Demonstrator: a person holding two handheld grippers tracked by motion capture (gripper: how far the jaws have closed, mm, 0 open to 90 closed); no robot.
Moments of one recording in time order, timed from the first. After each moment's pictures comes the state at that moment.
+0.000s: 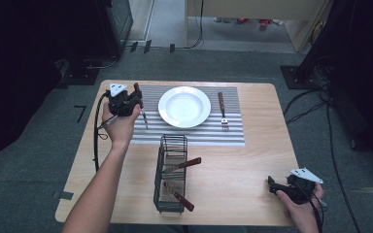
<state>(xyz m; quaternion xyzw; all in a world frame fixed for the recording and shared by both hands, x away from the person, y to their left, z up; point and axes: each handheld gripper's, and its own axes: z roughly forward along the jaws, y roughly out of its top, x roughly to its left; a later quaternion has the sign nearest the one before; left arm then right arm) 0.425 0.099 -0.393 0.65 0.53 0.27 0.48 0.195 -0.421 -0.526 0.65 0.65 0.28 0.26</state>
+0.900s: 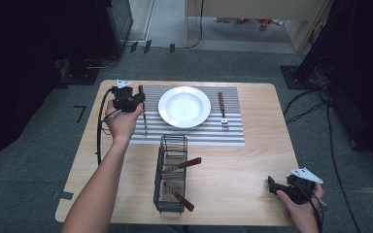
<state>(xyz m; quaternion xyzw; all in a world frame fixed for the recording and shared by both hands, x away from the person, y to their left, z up) 0.445 0.089 -0.394 0.69 0.55 0.22 0.42 0.195 -0.421 -0.526 0.65 0.65 0.28 0.26</state>
